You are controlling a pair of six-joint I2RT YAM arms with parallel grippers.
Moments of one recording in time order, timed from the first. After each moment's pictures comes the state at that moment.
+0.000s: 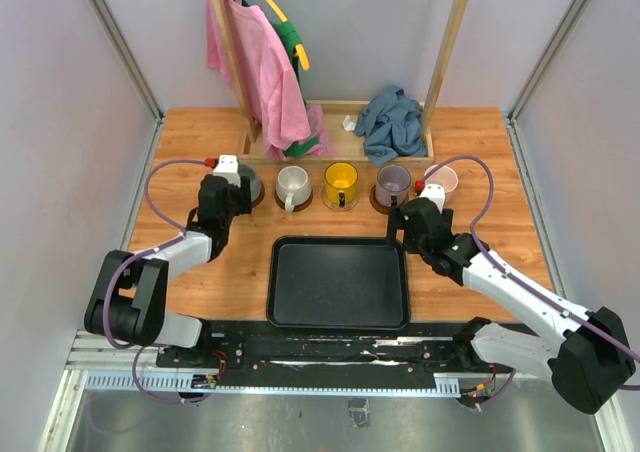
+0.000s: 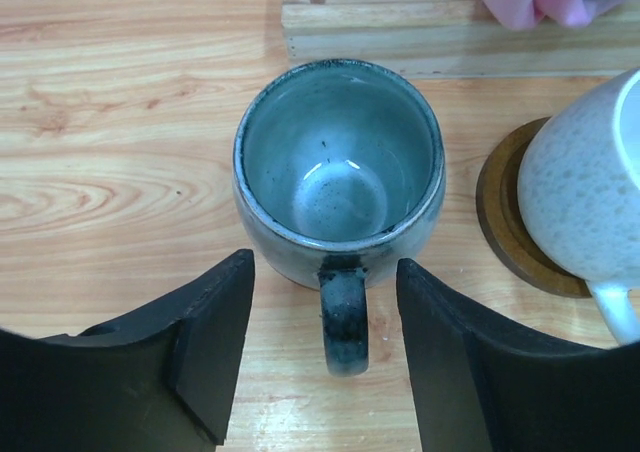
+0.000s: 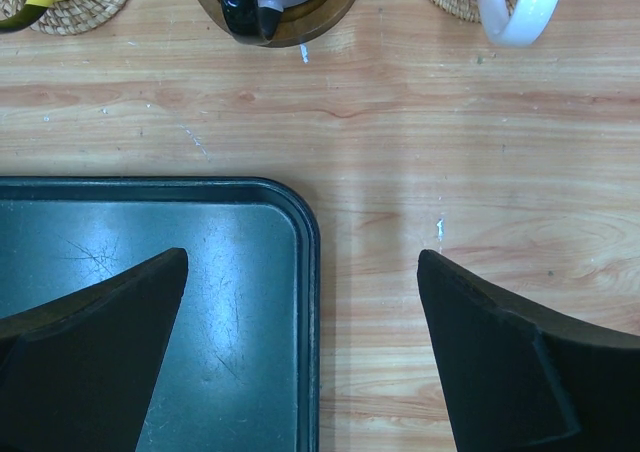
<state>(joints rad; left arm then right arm) -0.20 1.40 0.55 0.46 -0.21 -0.03 0.63 1.06 0.68 -0.42 0.43 0.48</state>
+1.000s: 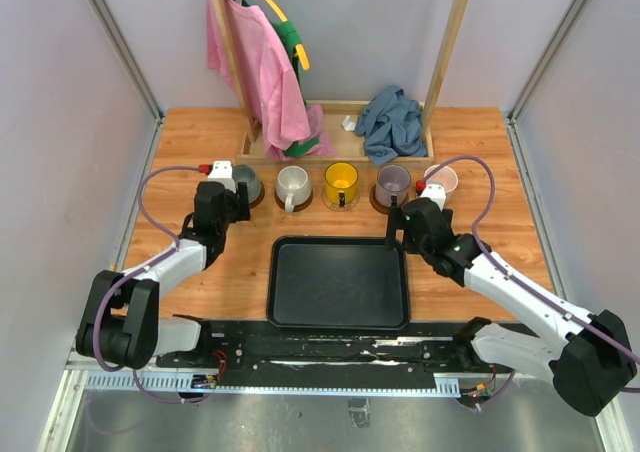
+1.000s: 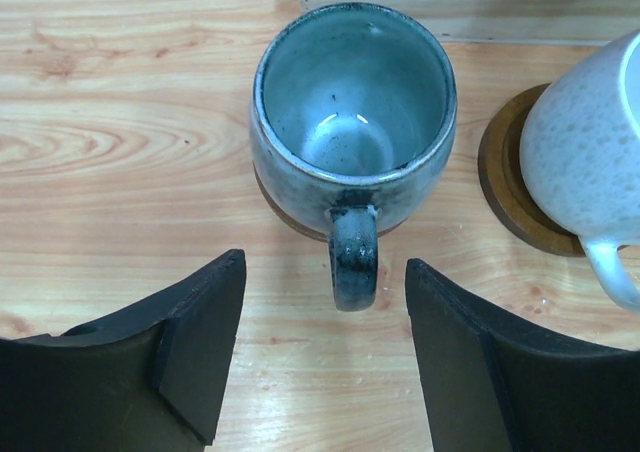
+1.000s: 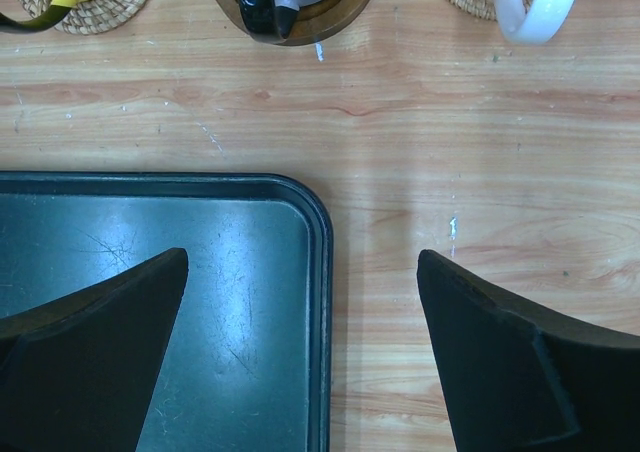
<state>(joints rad) -0.20 1.27 0.51 0.34 -0.22 -0.09 0.63 1.05 0.68 -0.42 0.40 0.50</state>
